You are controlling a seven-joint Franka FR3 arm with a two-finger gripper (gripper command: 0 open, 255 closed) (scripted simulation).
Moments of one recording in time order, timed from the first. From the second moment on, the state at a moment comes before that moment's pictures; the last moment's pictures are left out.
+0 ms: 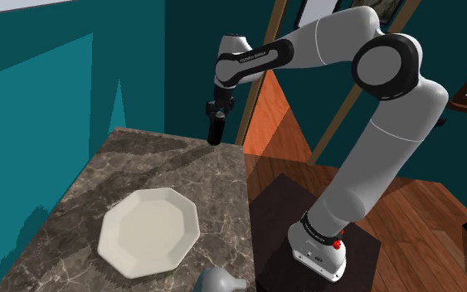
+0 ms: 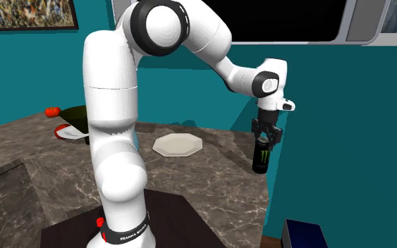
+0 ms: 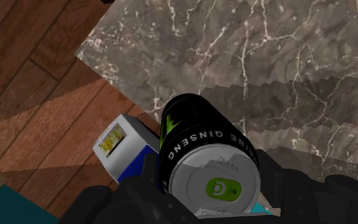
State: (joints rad) arm -0.05 0.10 -0.01 -2.08 0.00 2.18 0.05
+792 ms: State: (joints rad) arm -0.05 0.04 -0.01 -1.99 0.00 2.03 0.05
